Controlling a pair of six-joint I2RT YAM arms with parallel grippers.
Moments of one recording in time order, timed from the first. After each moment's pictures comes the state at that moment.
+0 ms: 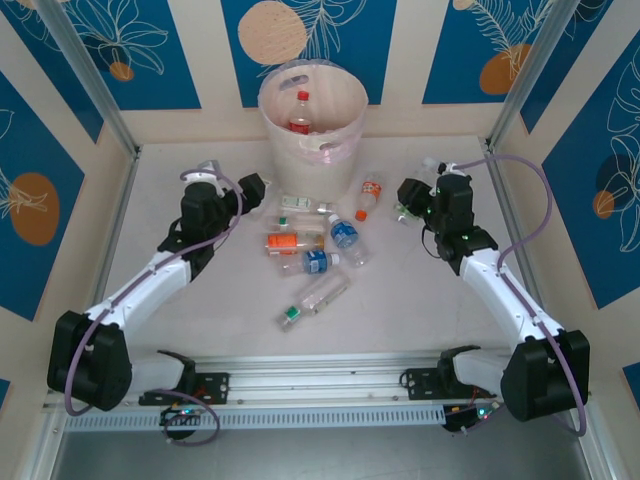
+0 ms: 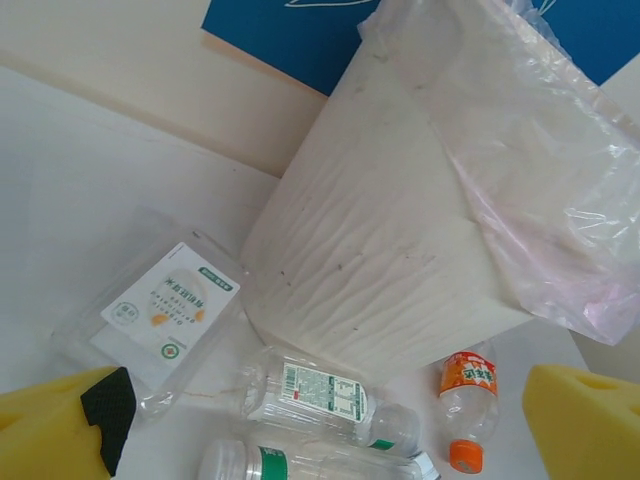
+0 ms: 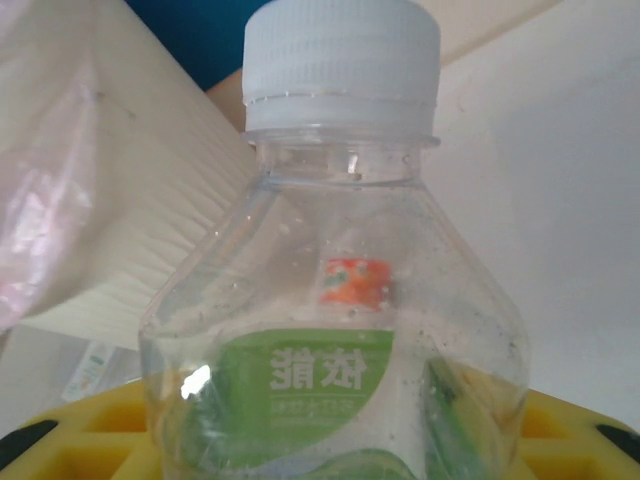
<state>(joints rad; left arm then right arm) -0.34 1.26 0.83 0.16 -0.06 -0.63 0.20 1.17 0.88 -0.13 0.00 0.61</state>
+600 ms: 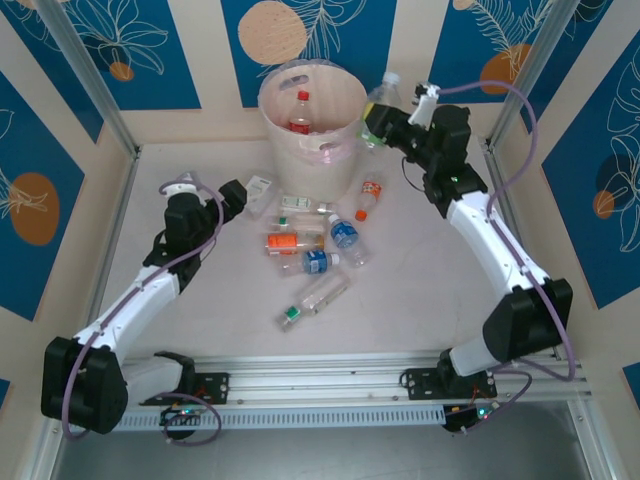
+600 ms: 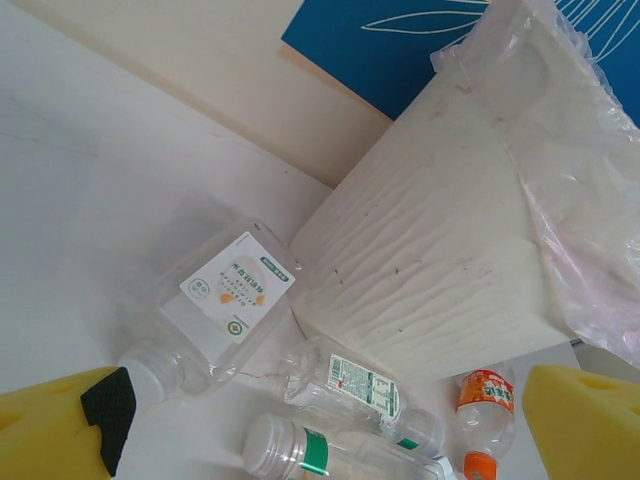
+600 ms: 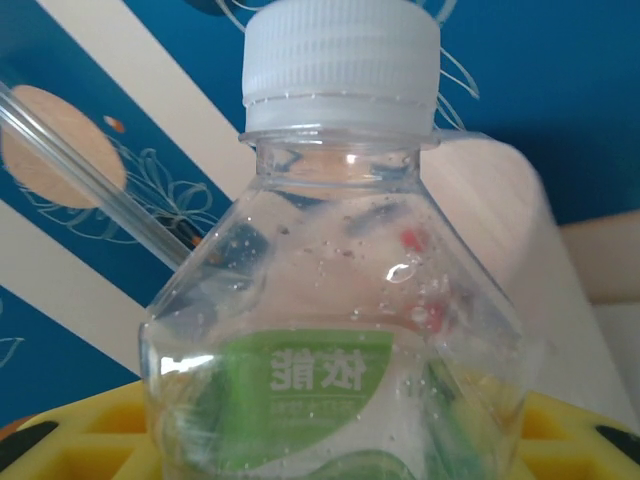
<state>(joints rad) -0.26 1.14 0.74 0.11 -0.06 -0.71 0.26 1.50 1.44 0.03 -0.34 0.64</state>
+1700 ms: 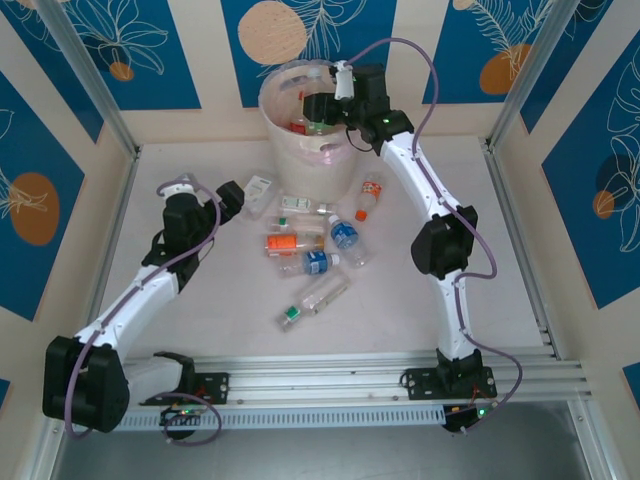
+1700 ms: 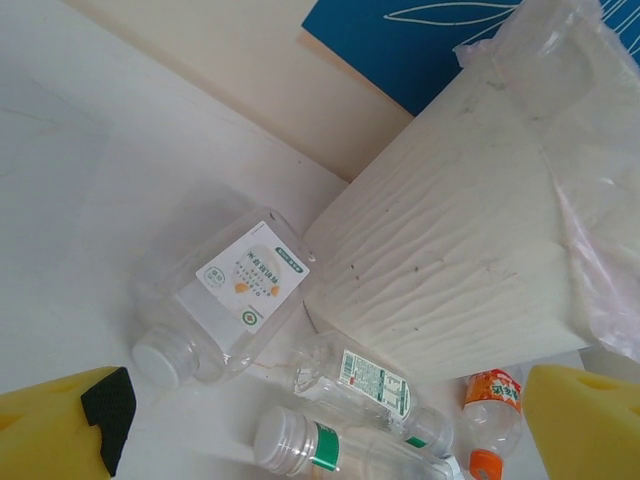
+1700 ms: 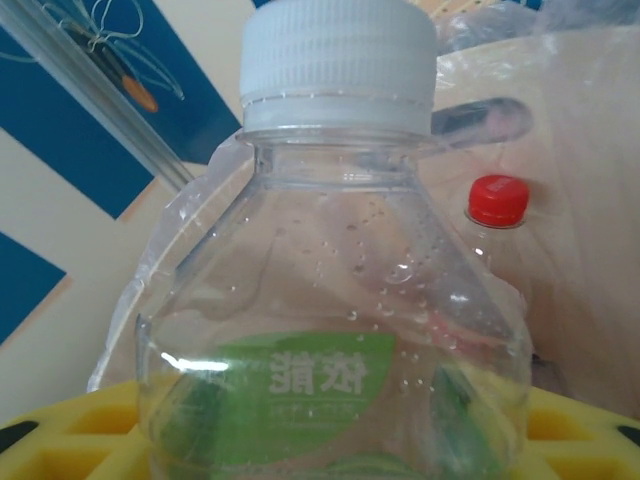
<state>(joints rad) -0.23 1.16 0.74 0.09 -0.03 -0.73 0.39 2.26 2.42 -0.51 -0.39 0.31</state>
